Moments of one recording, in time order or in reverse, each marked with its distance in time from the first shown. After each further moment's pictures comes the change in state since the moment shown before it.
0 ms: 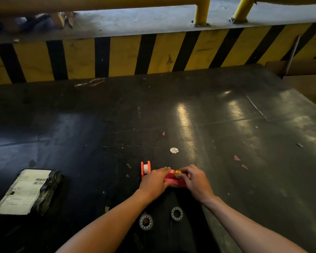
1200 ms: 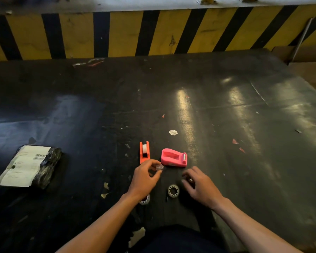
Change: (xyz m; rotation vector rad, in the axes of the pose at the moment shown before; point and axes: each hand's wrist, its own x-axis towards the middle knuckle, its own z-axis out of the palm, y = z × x) left_hand -0.071 -0.004 0.024 -0.537 0.333 -0.110; right_hand -0.073 0.011 -0.016 -0.167 -0.242 -0.102
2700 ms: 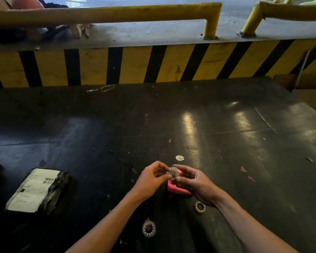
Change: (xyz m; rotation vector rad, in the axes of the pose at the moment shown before) left_hand 0.052 0.062 -0.051 -0.287 -0.191 -0.100; right_hand 0.084 -0.047 -0.046 1.343 -0.286 0.273
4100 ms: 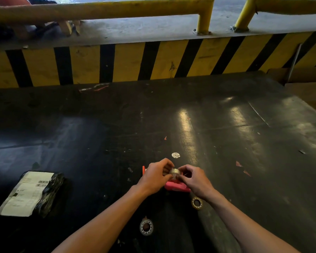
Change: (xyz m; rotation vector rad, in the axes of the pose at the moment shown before) left_hand 0.034 -0.010 0.020 0.377 -0.072 0.115; right_hand 0.011 0.013 -0.017 -0.911 0.398 -0.117
